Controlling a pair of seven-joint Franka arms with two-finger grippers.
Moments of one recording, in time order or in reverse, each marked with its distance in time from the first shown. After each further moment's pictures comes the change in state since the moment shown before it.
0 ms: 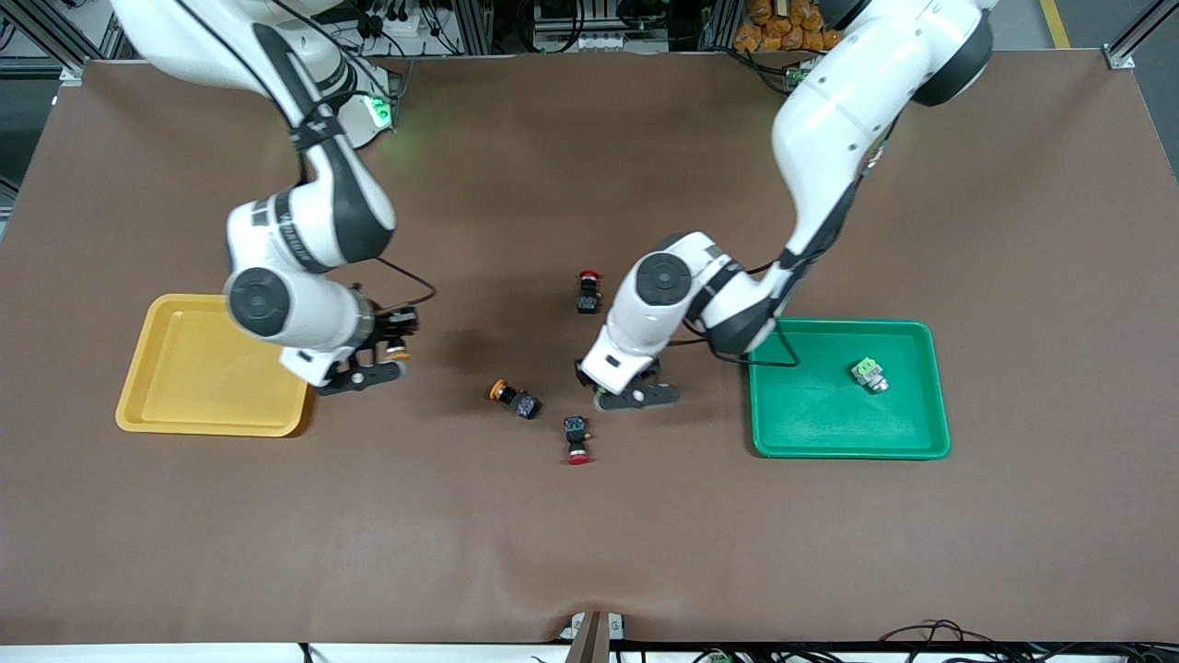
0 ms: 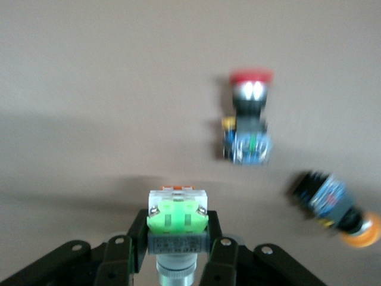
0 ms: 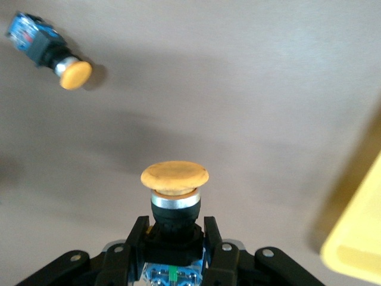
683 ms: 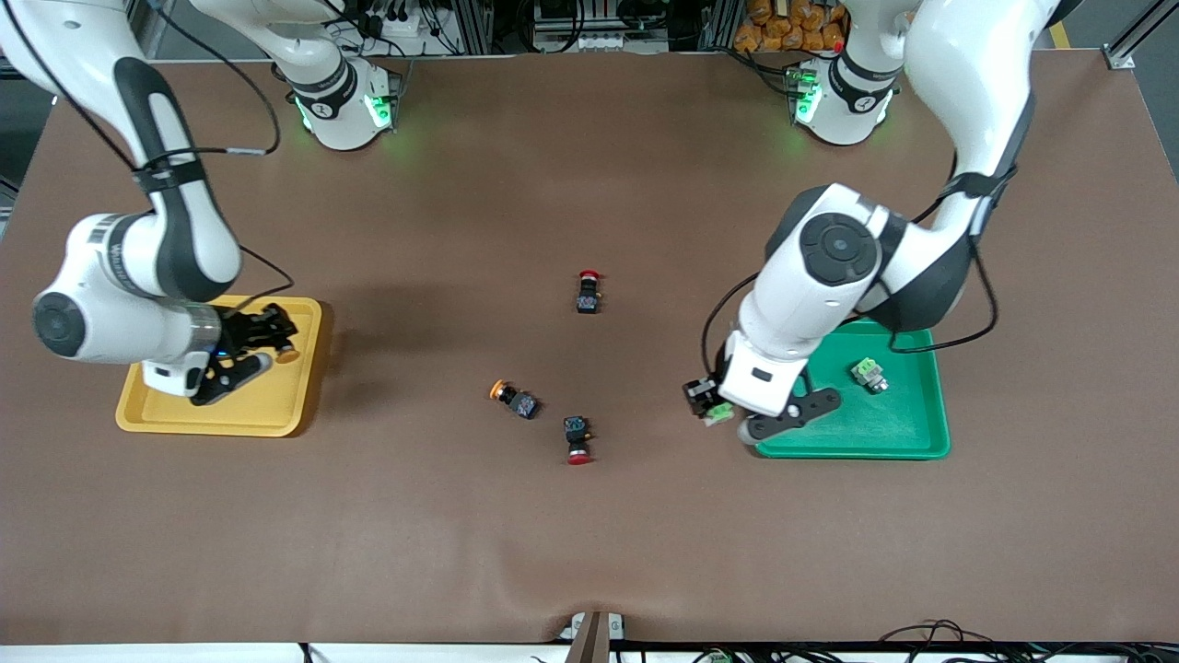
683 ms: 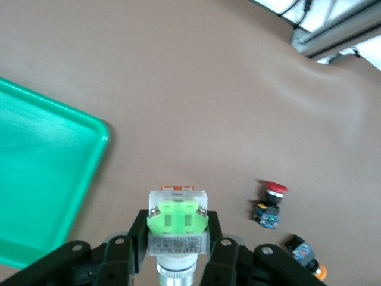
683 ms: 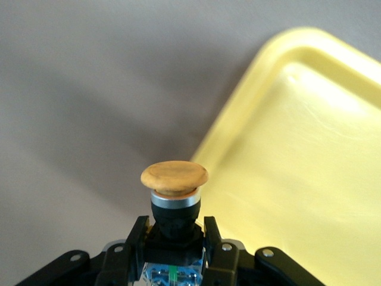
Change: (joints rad) left arm 0.255 -0.265 -0.085 -0.004 -0.064 -0.294 -0.002; right arm -0.370 -0.002 -0.002 -0.096 0.000 -0.003 -0.666
